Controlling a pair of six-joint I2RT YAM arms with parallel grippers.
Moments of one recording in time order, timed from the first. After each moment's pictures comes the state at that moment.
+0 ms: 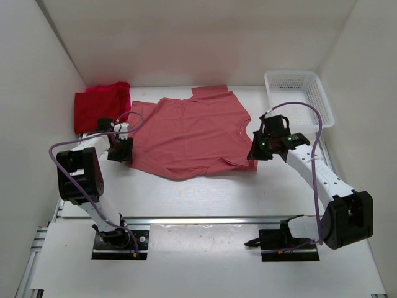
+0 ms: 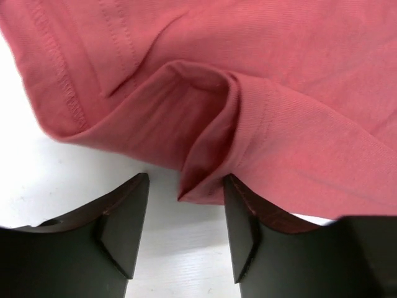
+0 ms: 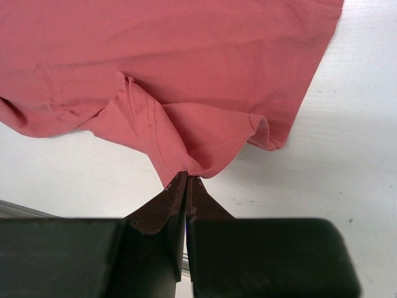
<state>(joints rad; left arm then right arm) 0.16 1.71 1.00 -0.48 0.18 0.25 0.29 1.28 1.00 -0.73 -0.22 0.41</state>
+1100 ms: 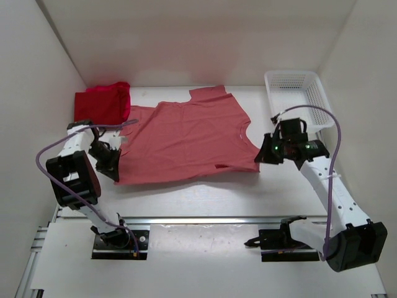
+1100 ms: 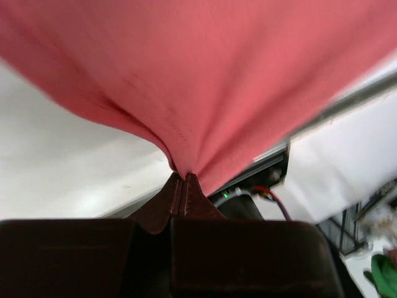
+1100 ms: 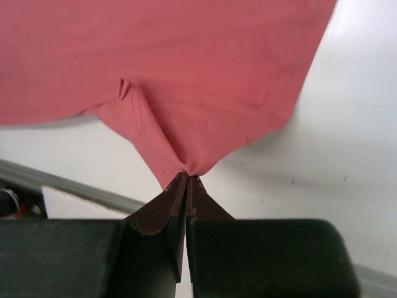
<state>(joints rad) 0.29 1.64 1.13 -1.28 0.30 0.61 0.24 1.06 0.96 -0.91 -0.31 0.38</state>
